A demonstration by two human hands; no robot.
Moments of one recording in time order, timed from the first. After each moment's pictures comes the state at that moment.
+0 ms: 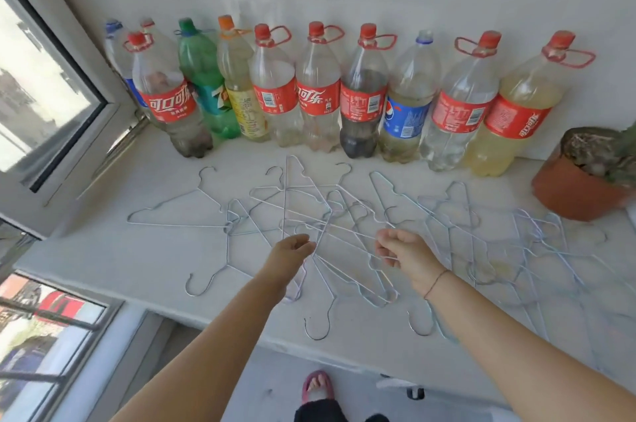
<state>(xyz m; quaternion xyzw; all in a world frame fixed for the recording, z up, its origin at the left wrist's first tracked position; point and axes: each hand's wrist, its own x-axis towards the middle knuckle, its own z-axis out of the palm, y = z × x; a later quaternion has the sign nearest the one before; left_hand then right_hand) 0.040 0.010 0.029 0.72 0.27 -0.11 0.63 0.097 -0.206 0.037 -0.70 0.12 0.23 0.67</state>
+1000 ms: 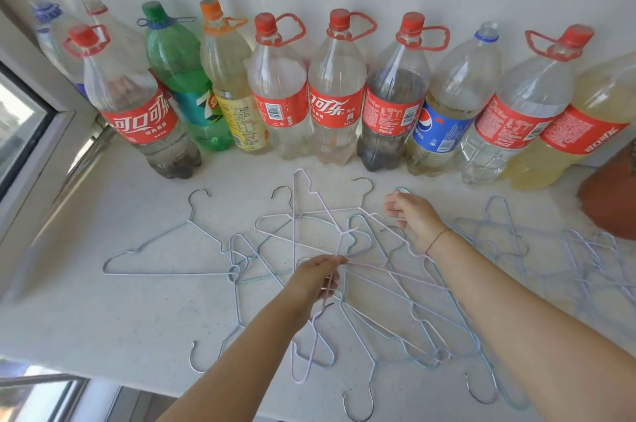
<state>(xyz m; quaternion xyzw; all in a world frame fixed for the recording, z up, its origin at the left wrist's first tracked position) 0.124 0.055 0.010 0.60 0.27 -0.24 0.71 0.264 -0.130 -0.001 -0.74 0.18 0.20 0.62</state>
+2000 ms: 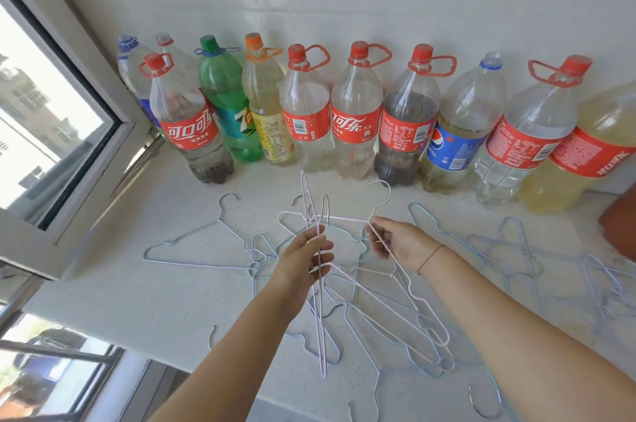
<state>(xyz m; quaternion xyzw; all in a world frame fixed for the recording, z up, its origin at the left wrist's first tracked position) 0.106 0.070 0.066 0.52 0.27 -0.07 0.80 0.225 -0.102 0.024 -0.61 0.15 0.38 0.68</state>
